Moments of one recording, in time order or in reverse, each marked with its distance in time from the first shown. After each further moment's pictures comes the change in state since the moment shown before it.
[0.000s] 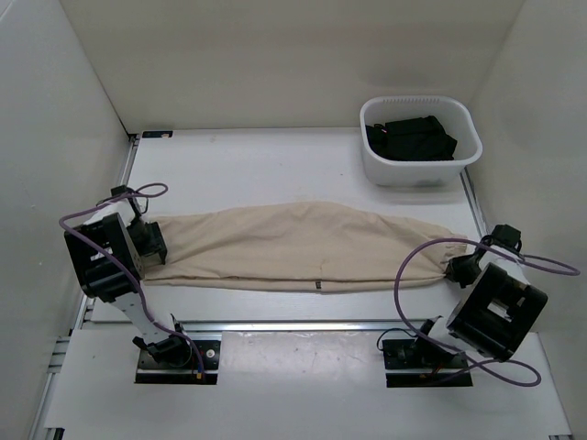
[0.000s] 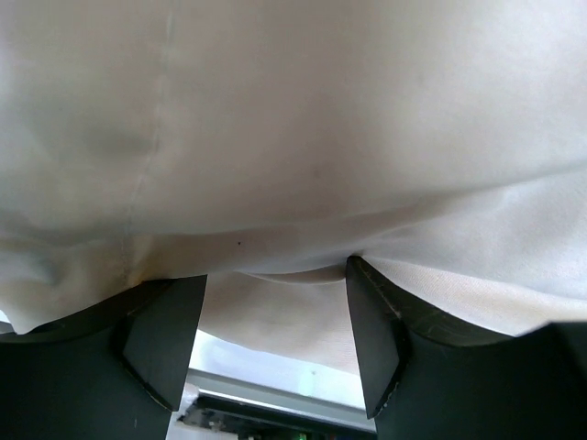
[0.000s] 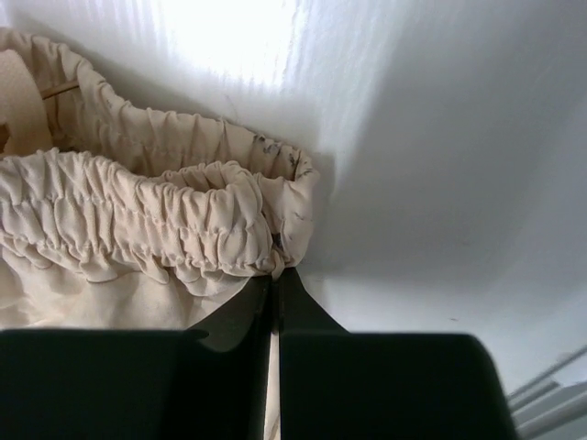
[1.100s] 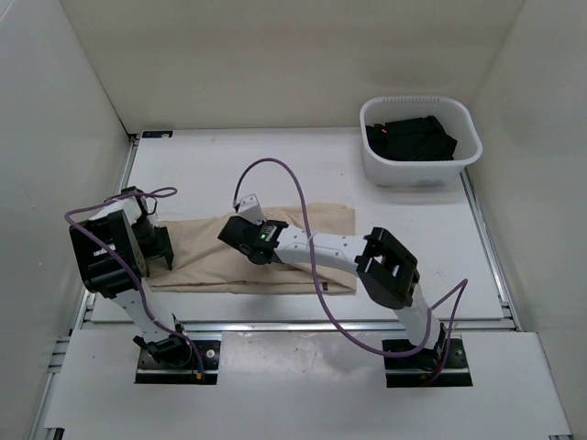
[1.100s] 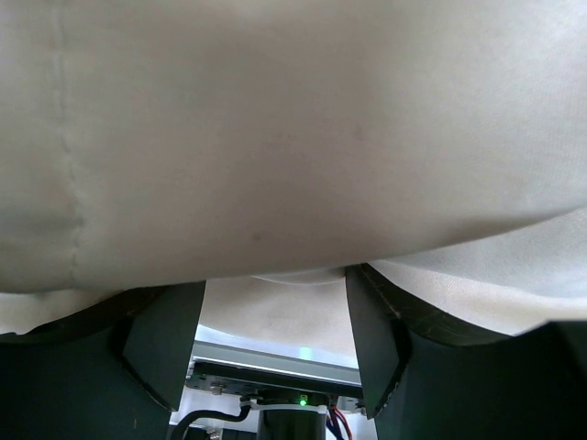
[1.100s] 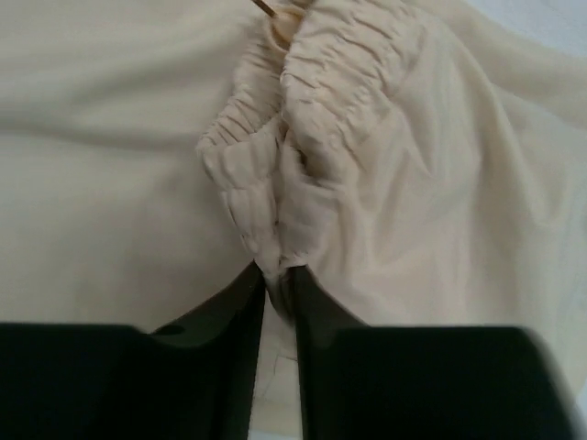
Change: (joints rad) left arm -0.059 0.029 0.011 -0.106 0.019 0.003; right arm 1.789 0.744 1.056 -0.150 0.721 -0.237
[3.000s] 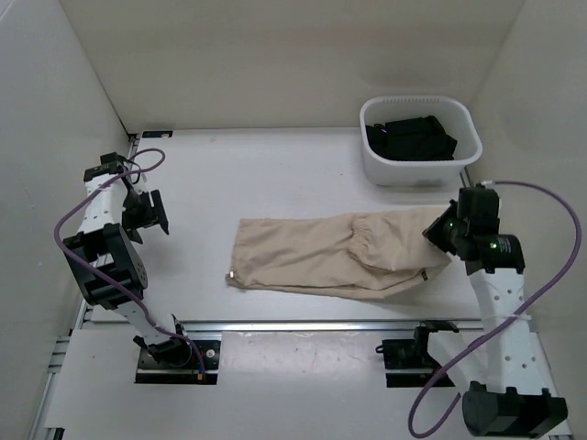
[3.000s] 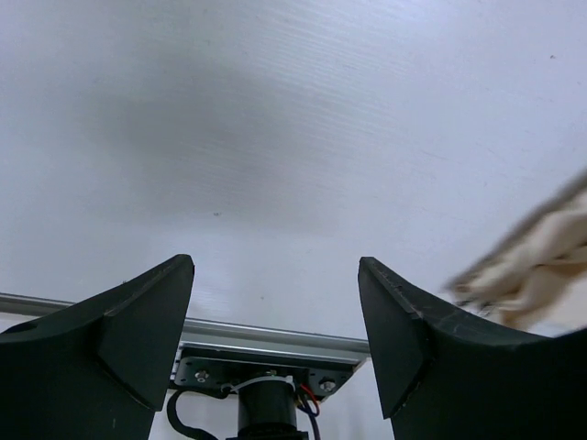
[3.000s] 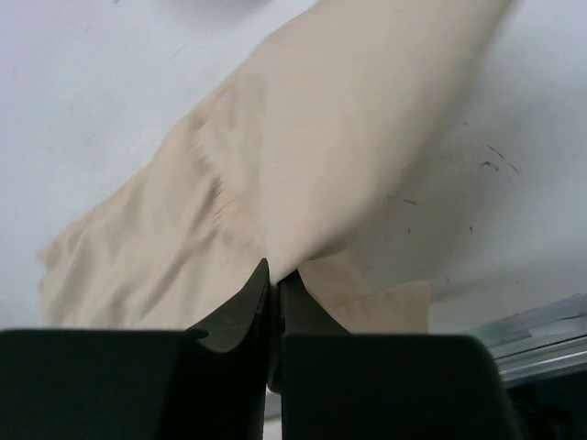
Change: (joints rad) left arm 0.000 -0.104 0.301 -0.193 0.148 -0.001; right arm -1.190 -1.232 -0.695 -0.250 -0.603 0.094
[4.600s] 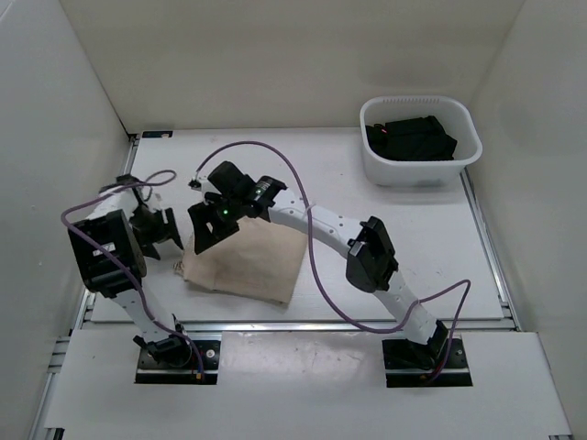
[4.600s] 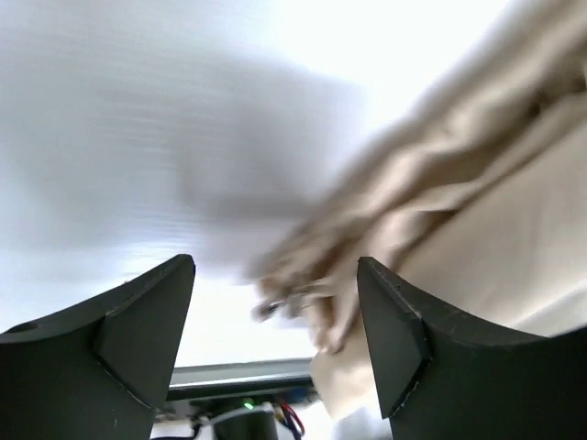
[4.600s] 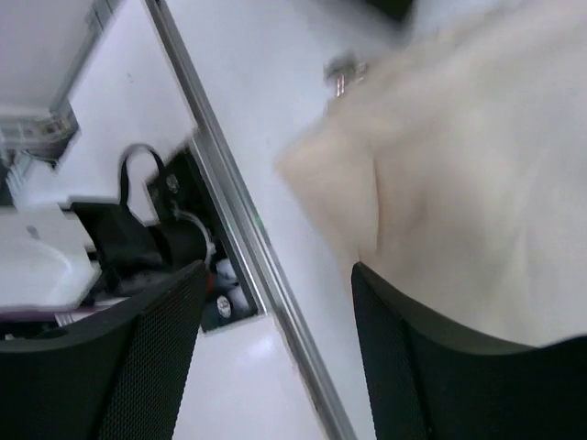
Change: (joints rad) left arm -0.042 0.101 -0.214 0.158 0.130 -0.004; right arm 1.050 1.492 1.329 0.192 -0.539 -0.256
